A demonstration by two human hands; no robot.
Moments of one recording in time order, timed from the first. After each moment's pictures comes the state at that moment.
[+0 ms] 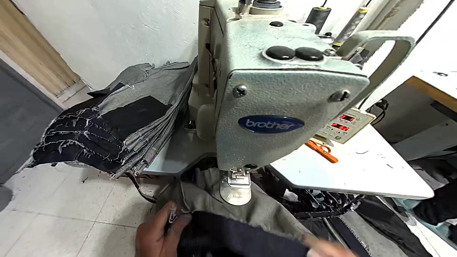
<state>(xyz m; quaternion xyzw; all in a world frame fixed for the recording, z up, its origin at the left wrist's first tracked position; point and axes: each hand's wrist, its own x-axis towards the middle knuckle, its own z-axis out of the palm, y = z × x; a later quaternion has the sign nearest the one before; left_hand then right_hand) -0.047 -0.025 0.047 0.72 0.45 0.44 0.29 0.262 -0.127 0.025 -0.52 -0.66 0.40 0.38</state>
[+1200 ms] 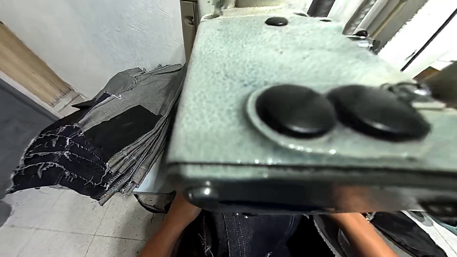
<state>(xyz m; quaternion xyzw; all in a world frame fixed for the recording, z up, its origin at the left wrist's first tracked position) 0.020 0.086 0.020 0.69 0.52 0.27 0.43 0.334 0.013 -0.018 -0.63 -0.71 -0.10 0.29</state>
